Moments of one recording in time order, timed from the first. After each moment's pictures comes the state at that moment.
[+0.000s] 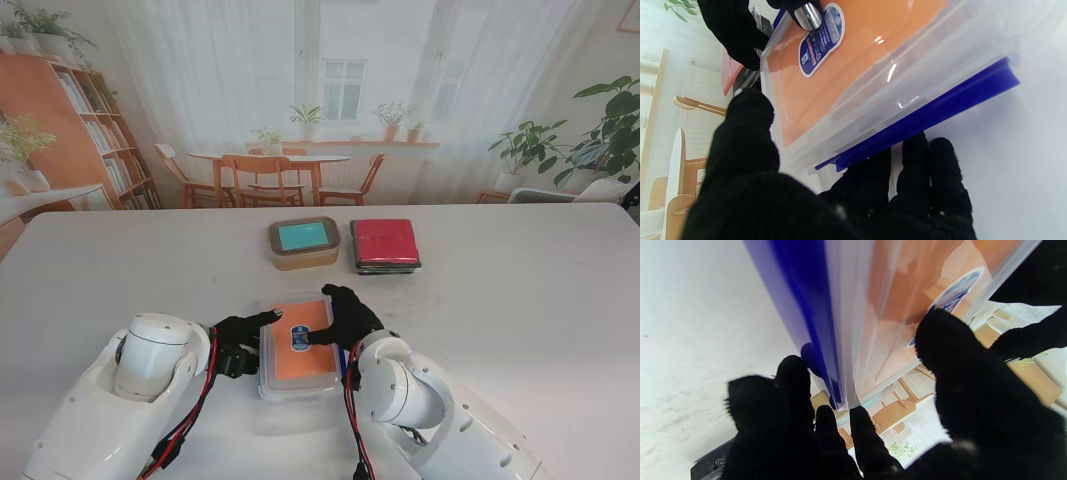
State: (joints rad) left arm 1.52 -1.23 -1.25 -1.70 -0.30 0.95 -0.08; right arm -1.41 -1.18 0.82 -1.61 -0.42 0.49 -0.08; left_hand 0.77 -0.25 0.01 0.08 0.13 0.42 0.09 0.76 0.20 0.30 0.48 0.70 0.13 0.36 0.81 0.60 -0.06 0.24 1.02 0.51; right_hand 0.61 -0.67 0.64 -0.02 0.10 0.19 0.40 0.44 0.12 0.18 0.29 1.06 0.68 0.19 1.26 0.83 0.99 -0.04 1.71 0.39
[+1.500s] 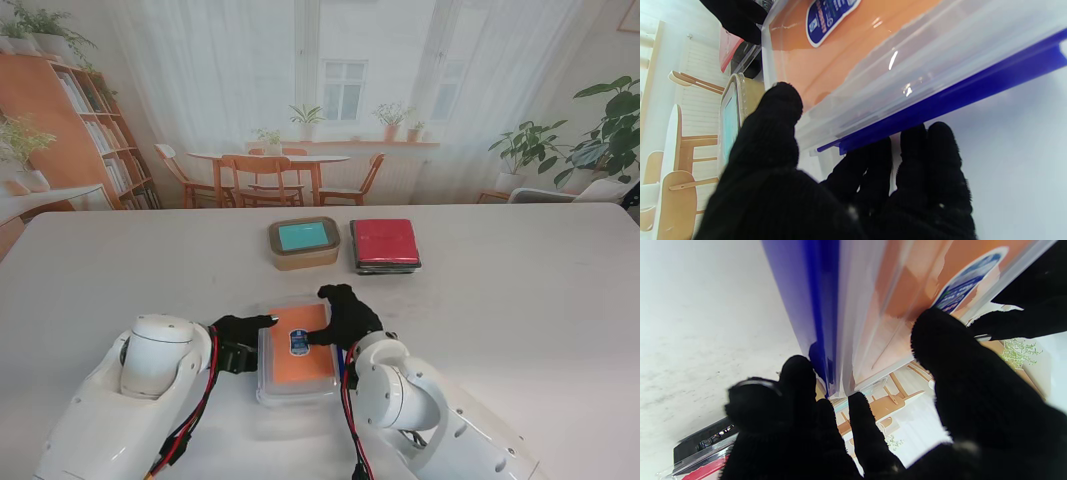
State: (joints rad) left arm 1.52 -1.28 -1.28 -1.68 -0.32 0.95 0.01; right arm -1.41 -1.18 0.79 -1.61 -0.50 0.47 -0.11; left_hand 0.90 -0.30 0.12 0.12 0.42 0.42 0.09 0.56 0.20 0.32 0.70 0.67 0.24 0.36 0.94 0.72 0.10 0.25 1.19 0.63; right_hand 0.60 -0.71 0.71 -0.02 0.19 0.19 0.56 0.47 0.12 0.20 0.52 1.01 0.74 0.13 1.30 0.82 1.06 -0.09 1.71 0.40
